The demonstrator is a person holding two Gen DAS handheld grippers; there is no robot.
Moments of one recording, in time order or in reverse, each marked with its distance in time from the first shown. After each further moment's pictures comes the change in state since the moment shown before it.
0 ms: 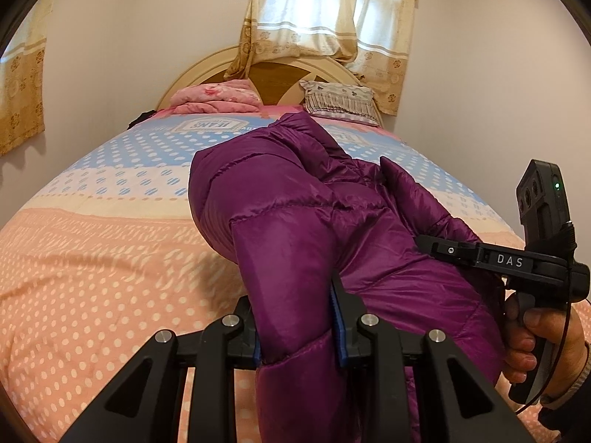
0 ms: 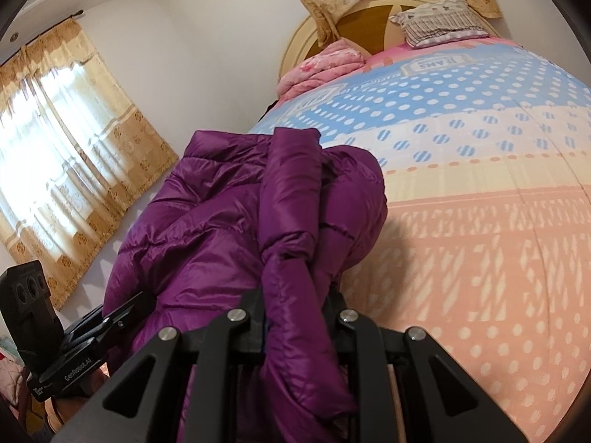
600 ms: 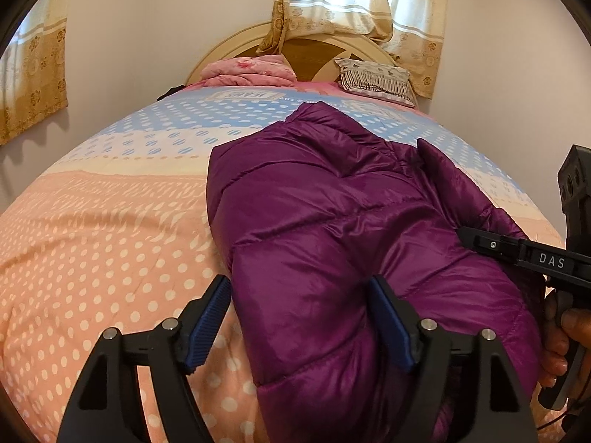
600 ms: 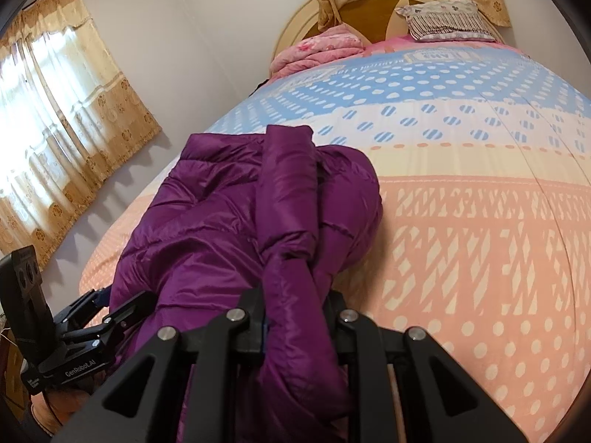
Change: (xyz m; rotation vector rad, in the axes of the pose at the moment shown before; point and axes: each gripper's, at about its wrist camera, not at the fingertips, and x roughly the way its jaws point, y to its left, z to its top) left arm 0.036 0.036 -0.030 -0.050 0.077 0.112; right arm 0.038 0.011 -0.021 -0.060 0.061 -0.094
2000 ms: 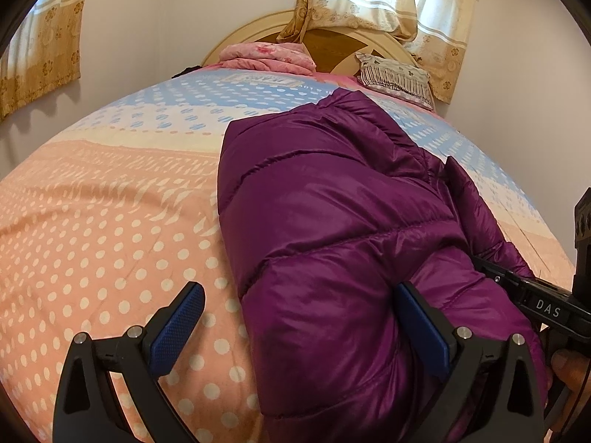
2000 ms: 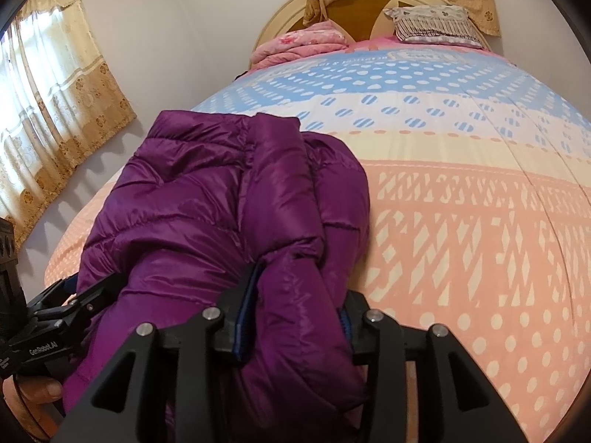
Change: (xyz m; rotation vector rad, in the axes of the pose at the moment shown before) left arm 0.029 0.026 0.001 -0.087 0.040 0.003; right arm 0.022 0.002 -0.010 -0.026 0.021 -0.138
